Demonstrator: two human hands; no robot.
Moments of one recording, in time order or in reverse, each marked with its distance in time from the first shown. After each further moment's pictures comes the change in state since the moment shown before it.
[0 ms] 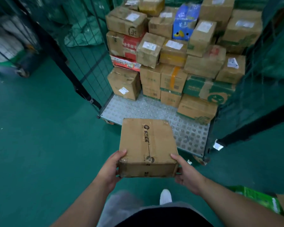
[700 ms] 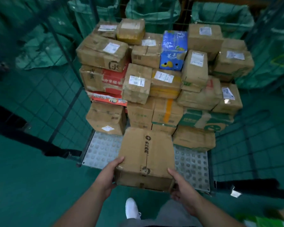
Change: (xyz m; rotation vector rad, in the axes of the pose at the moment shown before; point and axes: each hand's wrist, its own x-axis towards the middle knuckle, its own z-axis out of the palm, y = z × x) left_hand 0.243 0.293 0.017 0.153 -0.159 -0.070; right_hand 0.172 -0.229 0.090 0.237 0.180 0.033
